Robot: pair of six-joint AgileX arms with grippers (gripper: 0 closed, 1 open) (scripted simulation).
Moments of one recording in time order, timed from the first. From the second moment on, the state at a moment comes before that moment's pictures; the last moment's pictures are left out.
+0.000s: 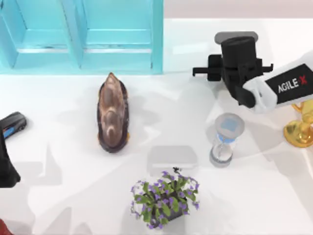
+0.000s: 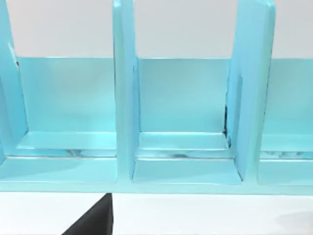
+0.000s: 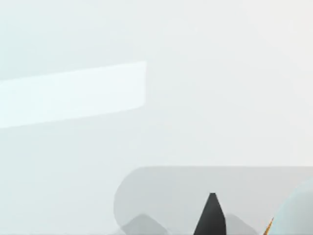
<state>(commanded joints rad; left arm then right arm) 0.00 0.00 0.00 0.00 0.00 0.00 0.37 2.39 1.37 0.48 0.36 0.19</state>
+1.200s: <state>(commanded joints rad) 0.00 0.00 0.00 0.00 0.00 0.00 0.37 2.17 1.45 0.19 0.37 0.19</state>
